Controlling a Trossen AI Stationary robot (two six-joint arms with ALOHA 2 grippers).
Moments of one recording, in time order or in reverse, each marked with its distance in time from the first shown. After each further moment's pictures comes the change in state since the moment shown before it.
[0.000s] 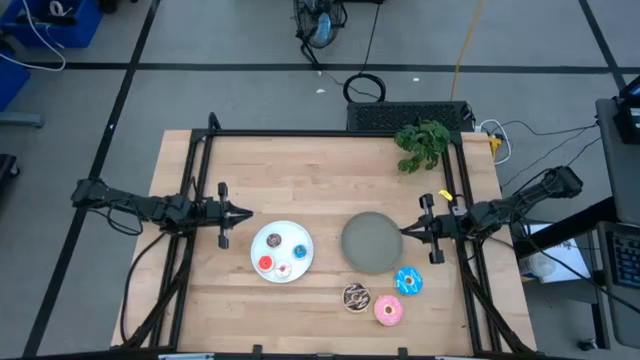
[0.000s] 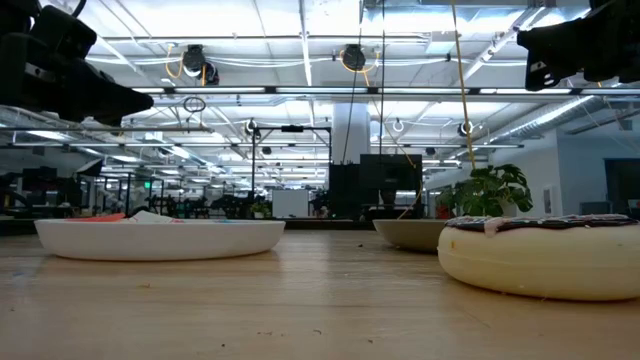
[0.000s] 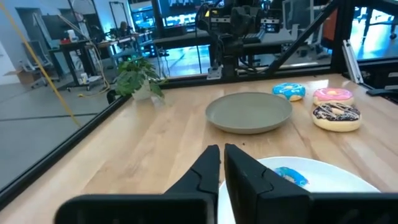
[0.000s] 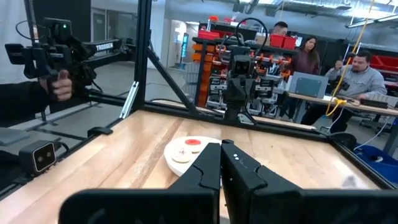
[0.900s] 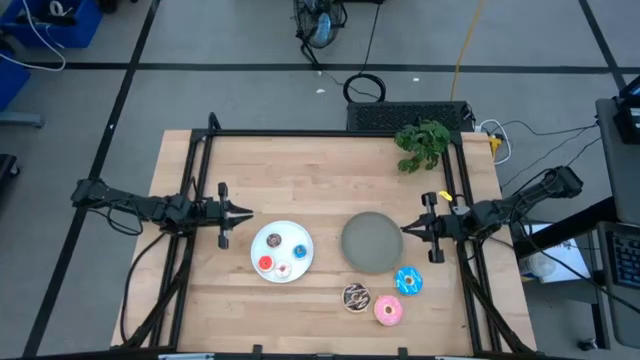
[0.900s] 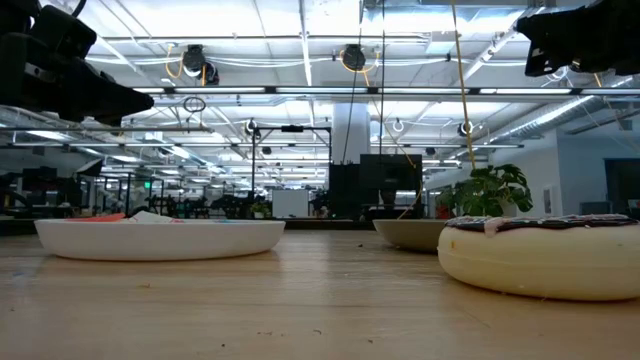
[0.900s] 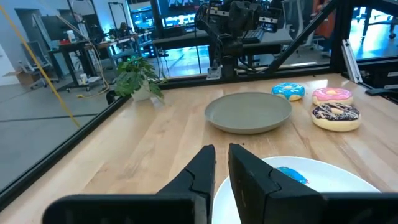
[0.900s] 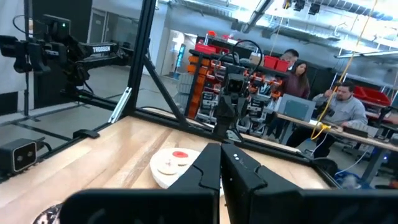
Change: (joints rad) left arm 0.000 0.000 0.000 0.001 0.003 0.004; right arm 0.000 0.000 0.000 0.061 0.002 -0.135
